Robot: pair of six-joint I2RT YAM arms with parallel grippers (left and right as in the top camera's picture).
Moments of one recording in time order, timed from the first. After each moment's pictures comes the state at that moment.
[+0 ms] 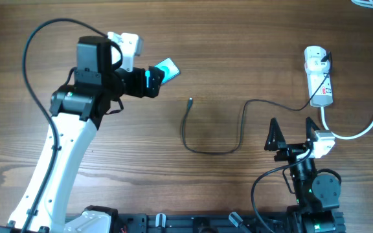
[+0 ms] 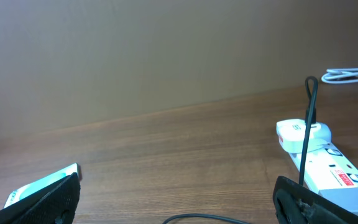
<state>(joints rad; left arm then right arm) -0.18 1.36 1.22 -0.67 0.31 -0.04 0.12 0.01 0.01 0.00 0.03 0.23</state>
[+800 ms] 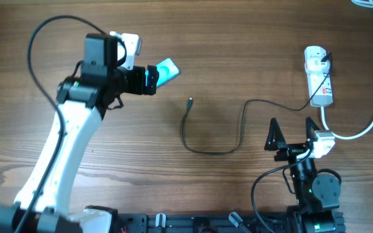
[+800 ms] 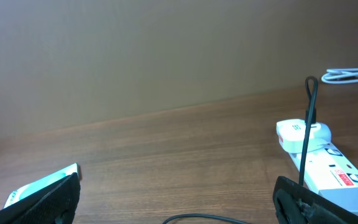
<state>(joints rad) -0.18 1.46 1.27 -0.72 0.17 -0.04 0.12 0.01 0.01 0.00 0.03 0.23</state>
